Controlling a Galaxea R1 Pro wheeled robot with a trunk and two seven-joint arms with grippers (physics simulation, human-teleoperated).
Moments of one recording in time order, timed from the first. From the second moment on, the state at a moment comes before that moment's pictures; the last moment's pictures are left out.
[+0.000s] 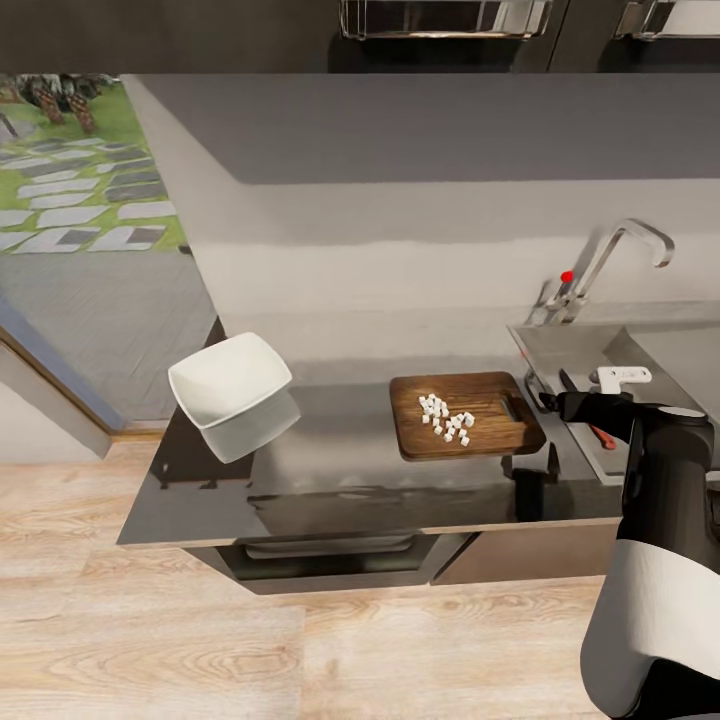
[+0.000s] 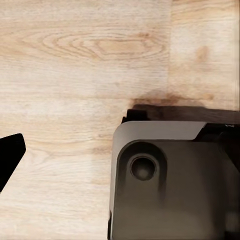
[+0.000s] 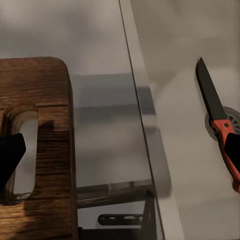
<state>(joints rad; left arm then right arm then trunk) -0.37 0.02 -0.12 0.07 0.17 -0.39 0.05 -0.84 -0.04 -0.53 -1.45 0.65 0.76 0.70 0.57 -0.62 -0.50</state>
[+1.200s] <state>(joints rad) -0.37 0.02 -0.12 0.07 0.17 -0.39 0.06 -0.84 -0.04 -0.52 -1.45 0.65 0.76 0.70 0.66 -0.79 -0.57</state>
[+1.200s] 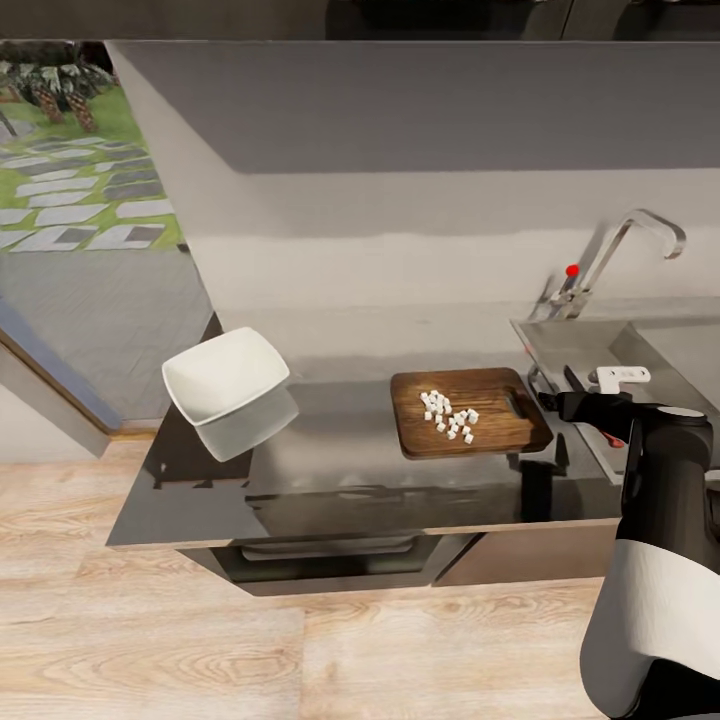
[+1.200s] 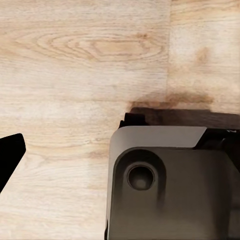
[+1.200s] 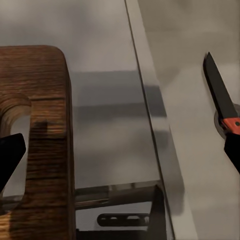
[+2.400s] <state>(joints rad) -0.37 0.02 -0.12 0.07 0.17 -0.39 0.05 -0.84 -0.02 -0.48 -1.45 0.65 0.76 0.70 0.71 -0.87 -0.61</state>
